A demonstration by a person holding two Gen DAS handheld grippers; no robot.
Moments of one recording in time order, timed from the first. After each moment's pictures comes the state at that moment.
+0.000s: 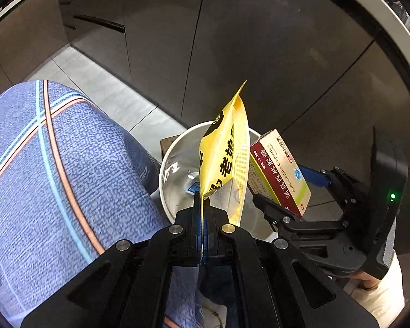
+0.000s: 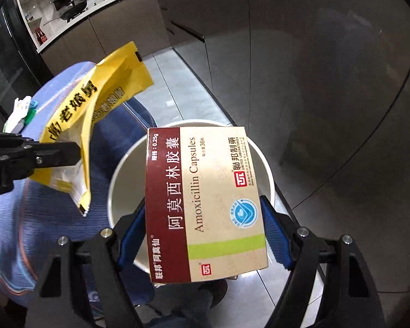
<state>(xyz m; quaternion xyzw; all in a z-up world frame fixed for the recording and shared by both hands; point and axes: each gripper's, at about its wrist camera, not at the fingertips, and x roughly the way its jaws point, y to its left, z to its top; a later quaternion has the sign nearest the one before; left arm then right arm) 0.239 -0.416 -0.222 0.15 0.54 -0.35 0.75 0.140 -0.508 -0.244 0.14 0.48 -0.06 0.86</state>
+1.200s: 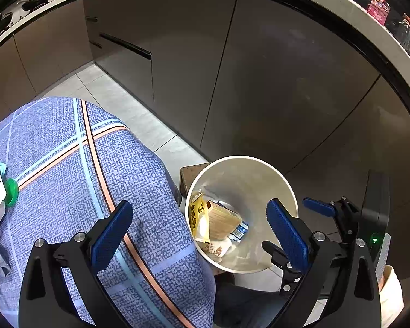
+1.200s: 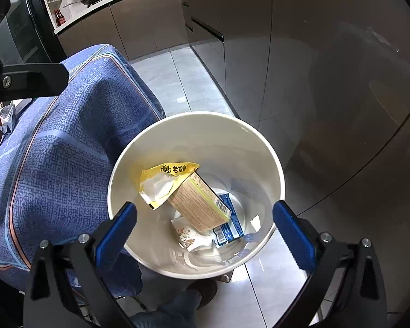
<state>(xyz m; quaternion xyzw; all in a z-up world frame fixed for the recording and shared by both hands) 0.235 -0.383 -0.182 0.12 0.48 -0.31 0.81 0.146 -0.486 -0.248 0.10 0.48 -0.03 0.87</state>
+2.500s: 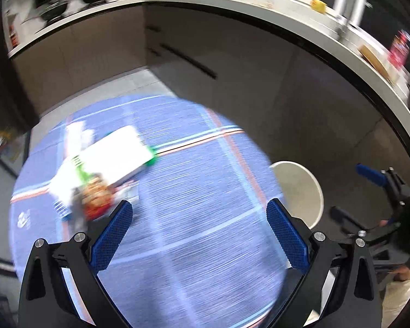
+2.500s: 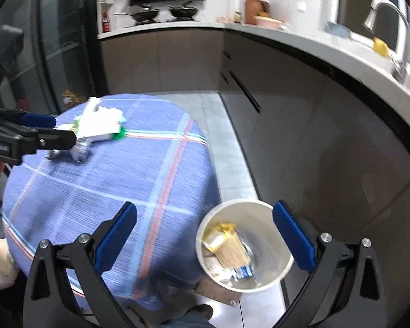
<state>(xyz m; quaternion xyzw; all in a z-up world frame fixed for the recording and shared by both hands) 0.221 -0.188 -0.078 0.07 0.46 -0.21 0.86 0.137 -0.364 -0.078 -0.02 0.38 0.02 0.92</state>
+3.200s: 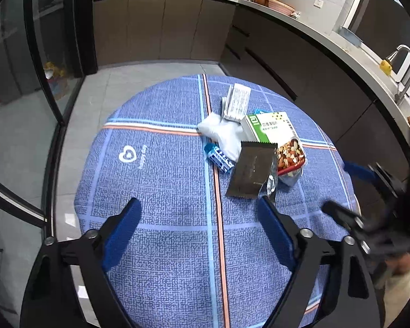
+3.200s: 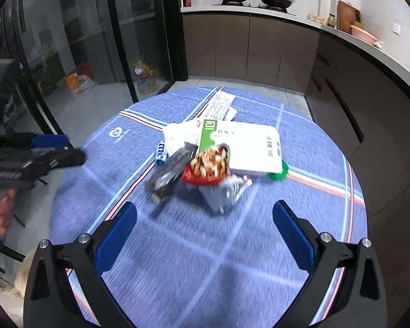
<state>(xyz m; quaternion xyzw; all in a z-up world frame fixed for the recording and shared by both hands) 0.217 0.051 -0.101 -0.05 0.48 -0.10 0.87 0.248 -0.148 -0.088 -0.06 0.42 0.20 0.88</state>
